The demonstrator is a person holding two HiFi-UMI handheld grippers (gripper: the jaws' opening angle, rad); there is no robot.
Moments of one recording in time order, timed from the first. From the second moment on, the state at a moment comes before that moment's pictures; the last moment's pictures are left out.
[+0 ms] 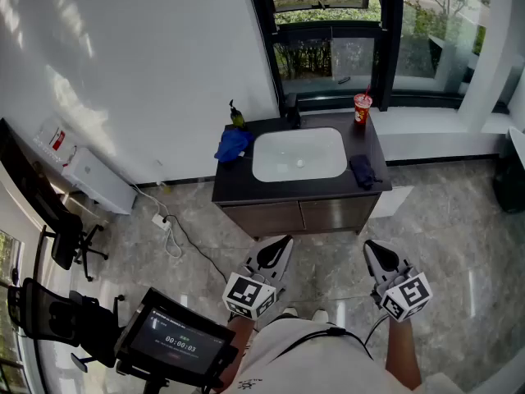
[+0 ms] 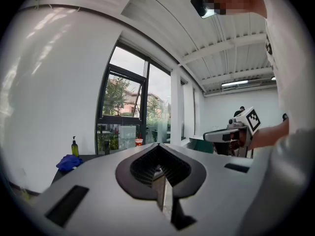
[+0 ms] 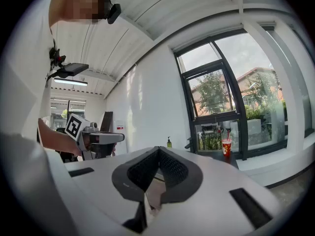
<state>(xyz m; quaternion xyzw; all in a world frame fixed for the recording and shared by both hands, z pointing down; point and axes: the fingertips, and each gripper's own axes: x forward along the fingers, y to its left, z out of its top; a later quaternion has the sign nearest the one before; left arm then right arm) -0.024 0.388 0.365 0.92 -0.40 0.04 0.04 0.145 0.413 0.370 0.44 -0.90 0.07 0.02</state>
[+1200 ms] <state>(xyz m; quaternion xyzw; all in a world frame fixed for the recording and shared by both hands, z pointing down) -0.048 0.119 0.379 0.93 -0.36 0.04 0.04 0.088 0.149 0.374 0.42 -0.91 0.07 0.03</state>
